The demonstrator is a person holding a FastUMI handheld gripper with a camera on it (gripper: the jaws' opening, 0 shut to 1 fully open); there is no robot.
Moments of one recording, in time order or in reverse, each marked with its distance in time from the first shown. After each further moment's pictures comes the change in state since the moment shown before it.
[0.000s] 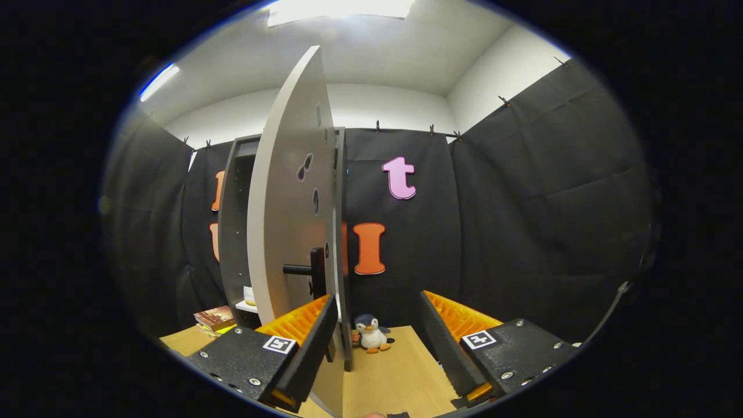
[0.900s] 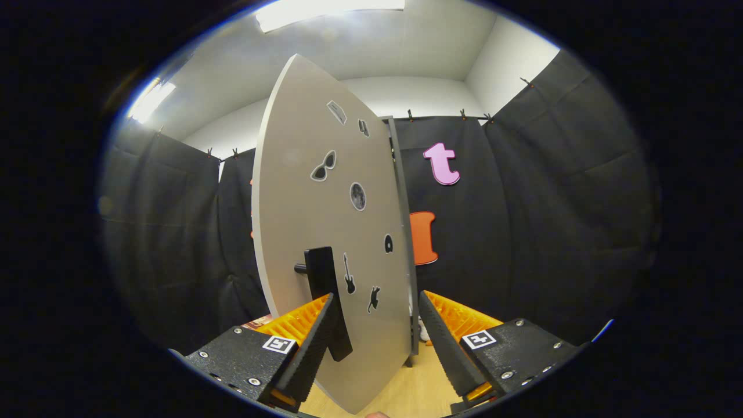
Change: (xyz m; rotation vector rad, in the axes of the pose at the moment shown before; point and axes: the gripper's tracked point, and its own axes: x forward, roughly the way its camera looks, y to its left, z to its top) arm 0.002 0.146 -0.004 0.093 0.042 0.205
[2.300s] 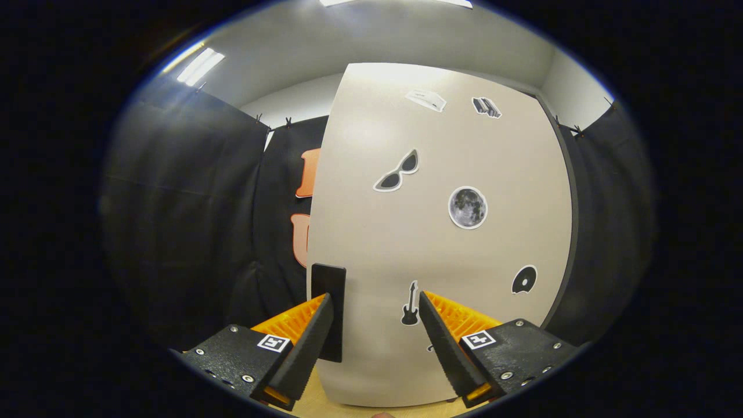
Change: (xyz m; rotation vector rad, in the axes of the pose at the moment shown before) arm 0.155 0.184 -0.018 -0.192 0.024 0.188
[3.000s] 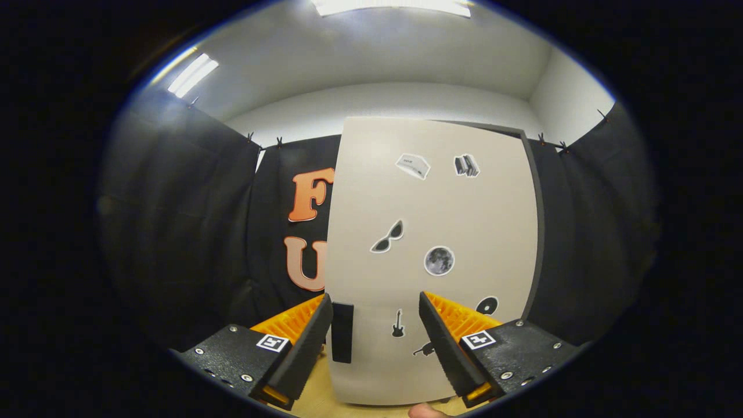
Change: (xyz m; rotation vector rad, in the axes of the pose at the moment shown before) arm -0.044 -0.014 0.063 0.013 -0.088 -0.081
